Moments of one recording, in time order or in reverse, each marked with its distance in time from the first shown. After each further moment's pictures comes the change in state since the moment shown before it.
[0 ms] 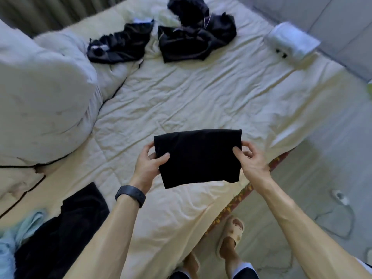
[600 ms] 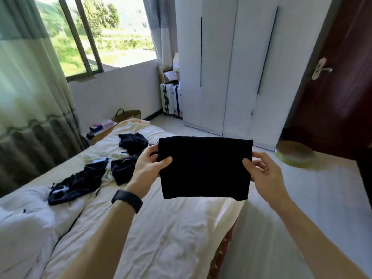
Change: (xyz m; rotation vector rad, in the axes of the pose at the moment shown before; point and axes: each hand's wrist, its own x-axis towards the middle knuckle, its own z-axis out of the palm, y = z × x) left_hand -0.130 0.289 0.298 0.139 -0.479 0.538; right_hand -0.101 -0.232 -0.292 0.094 0.497 -0.529
